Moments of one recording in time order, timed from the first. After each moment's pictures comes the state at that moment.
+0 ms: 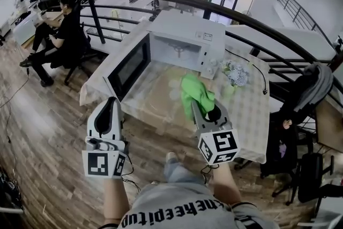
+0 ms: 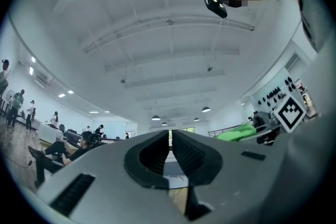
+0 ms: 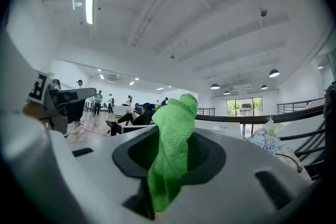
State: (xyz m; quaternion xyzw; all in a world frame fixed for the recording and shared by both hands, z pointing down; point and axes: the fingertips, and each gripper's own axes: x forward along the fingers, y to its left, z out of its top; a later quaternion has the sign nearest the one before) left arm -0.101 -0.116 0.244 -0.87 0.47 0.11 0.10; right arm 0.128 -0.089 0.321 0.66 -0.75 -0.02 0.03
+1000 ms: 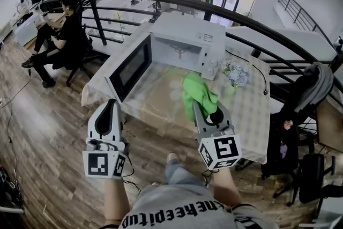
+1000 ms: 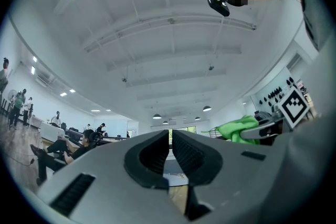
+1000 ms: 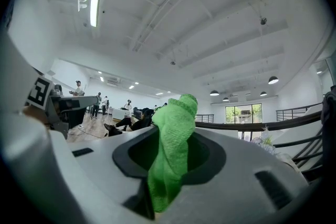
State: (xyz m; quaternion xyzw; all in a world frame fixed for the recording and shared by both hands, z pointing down) left arm -0.107 -0.109 0.248 -0.87 0.48 0.11 0.10; right arm 0.119 -0.070 0.297 0.66 -0.75 -0.05 0.02
